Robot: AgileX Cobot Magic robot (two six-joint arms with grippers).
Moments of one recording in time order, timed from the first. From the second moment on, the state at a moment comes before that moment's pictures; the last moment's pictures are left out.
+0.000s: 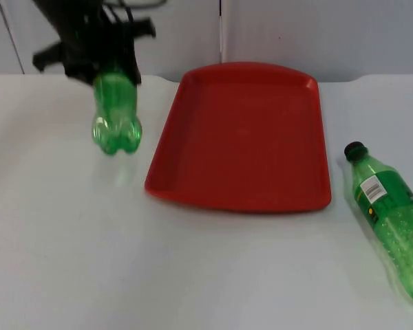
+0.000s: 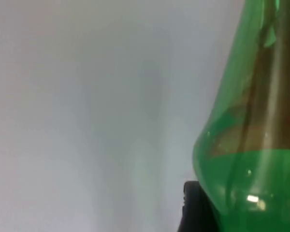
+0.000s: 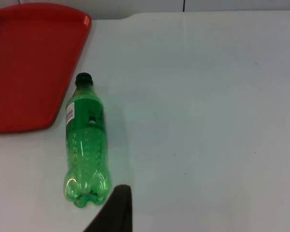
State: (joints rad) right arm 0.05 0.00 -0.52 -0.07 1.08 0.04; left arm -0.16 2.30 -1.99 -0.25 0.94 -0.17
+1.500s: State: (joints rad) right arm 0.05 0.00 -0.52 -0.07 1.08 0.04; left arm -0.46 2.03 -1.99 0.15 0.36 -0.38
